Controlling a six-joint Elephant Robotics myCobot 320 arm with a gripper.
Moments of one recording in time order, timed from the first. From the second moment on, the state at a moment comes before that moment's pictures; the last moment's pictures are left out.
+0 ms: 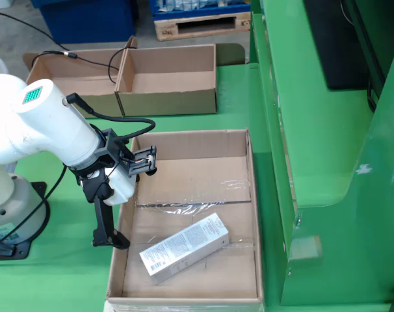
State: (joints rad) arm 0.01 -0.06 -1.39 0.23 1.57 0.00
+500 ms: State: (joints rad) arm 0.06 -0.07 -1.34 0.15 1.55 0.05
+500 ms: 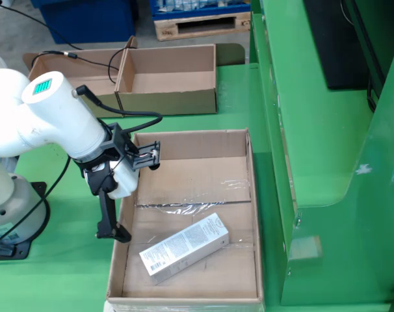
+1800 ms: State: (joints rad) arm 0.02 -0.78 -0.63 0.09 1.47 0.03
